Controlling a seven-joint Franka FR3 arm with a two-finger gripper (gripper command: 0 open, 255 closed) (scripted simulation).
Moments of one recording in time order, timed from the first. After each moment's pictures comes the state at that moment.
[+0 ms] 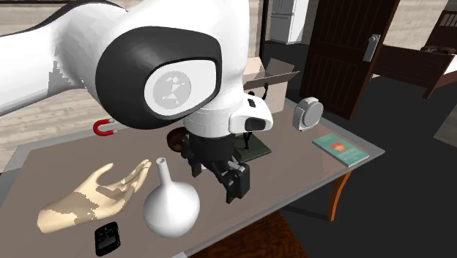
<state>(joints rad) 0.01 -0.83 0.02 -2.29 0.11 1.49 -0.10</state>
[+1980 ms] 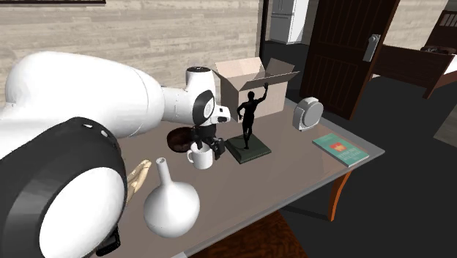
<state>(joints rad) 0.07 -0.03 0.50 -2.09 0.02 2.15 0.41</state>
